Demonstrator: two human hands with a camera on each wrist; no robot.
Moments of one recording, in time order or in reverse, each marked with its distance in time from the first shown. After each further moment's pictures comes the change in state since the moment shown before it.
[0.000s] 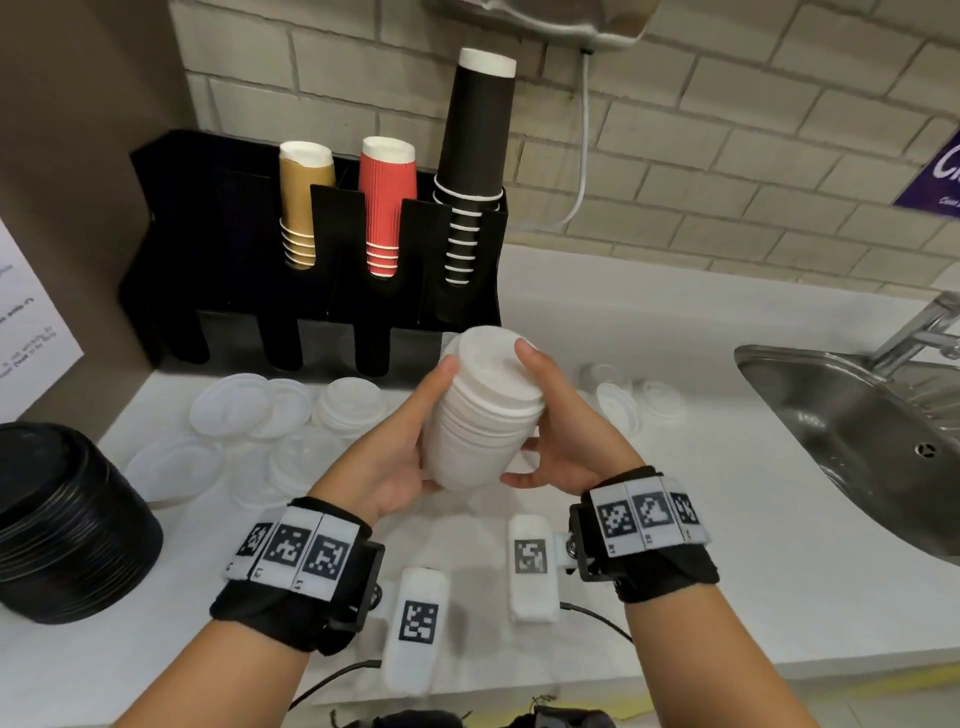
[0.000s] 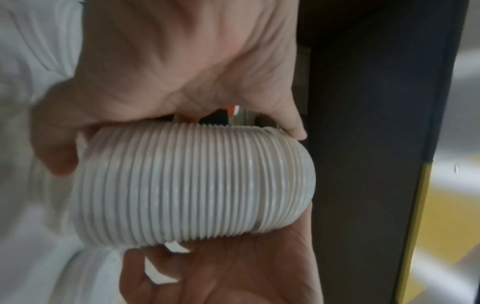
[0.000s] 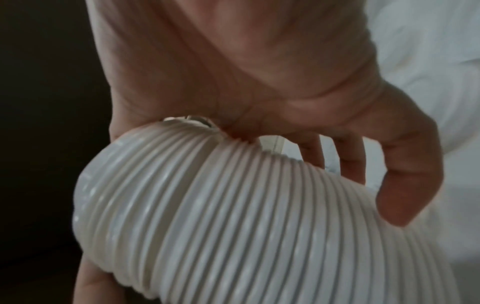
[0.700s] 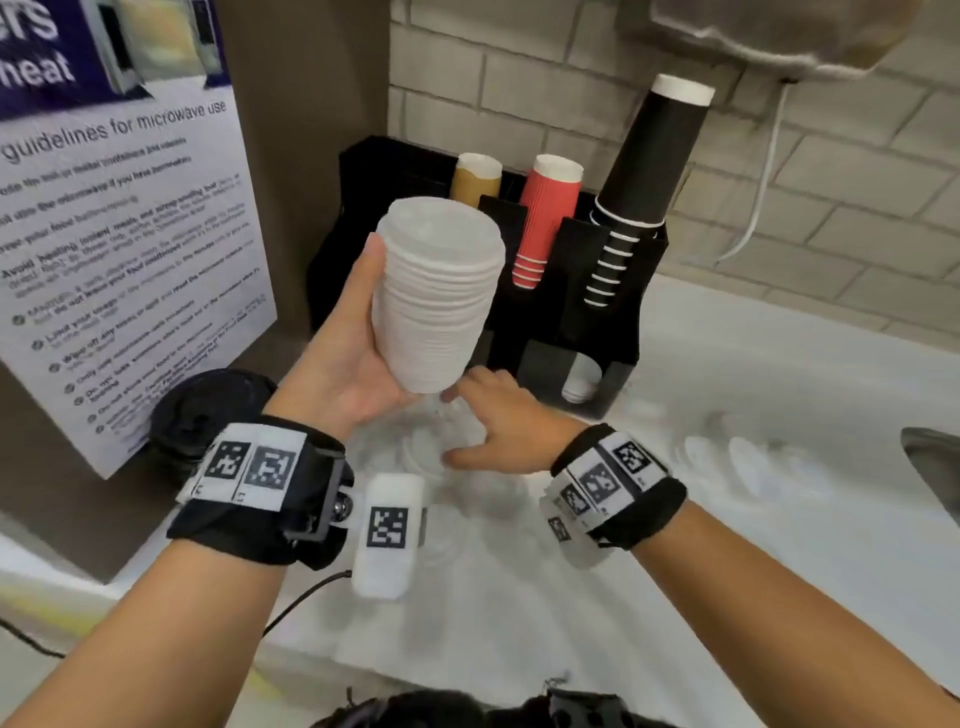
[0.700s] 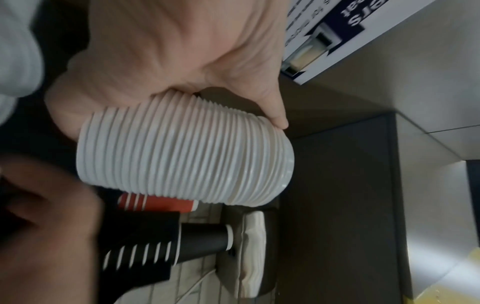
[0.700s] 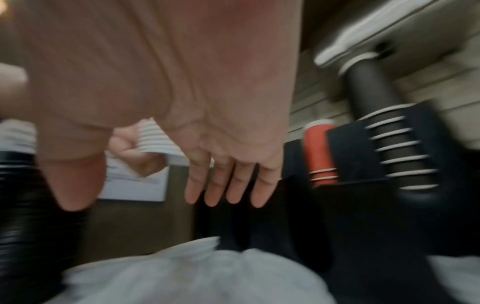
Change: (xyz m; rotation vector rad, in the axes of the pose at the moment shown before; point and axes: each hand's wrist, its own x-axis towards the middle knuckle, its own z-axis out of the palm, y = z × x) left_hand -0.063 0.077 -0.101 -0.432 -0.045 0.401; right_hand 0.070 -0.002 0.122 -1.518 -0.393 -0.626
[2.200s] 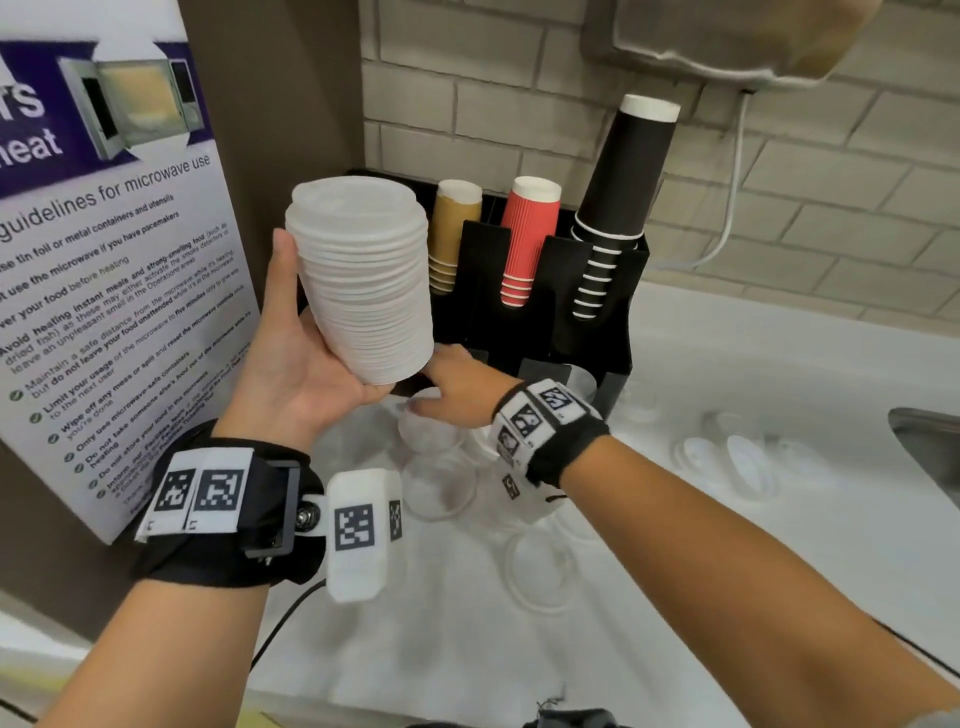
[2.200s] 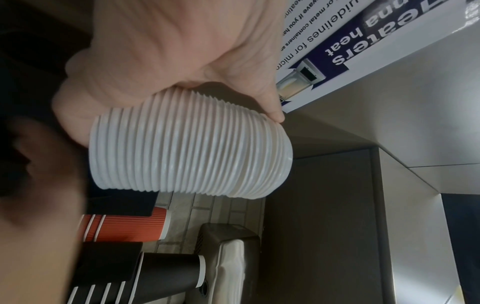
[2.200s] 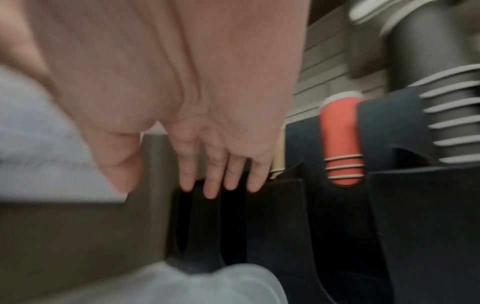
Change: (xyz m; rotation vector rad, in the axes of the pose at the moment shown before) left_hand 0.000 0.035 -0.013 -0.141 0.240 0.060; right_hand 0.070 -0.012 -0.018 0.098 0.092 0.000
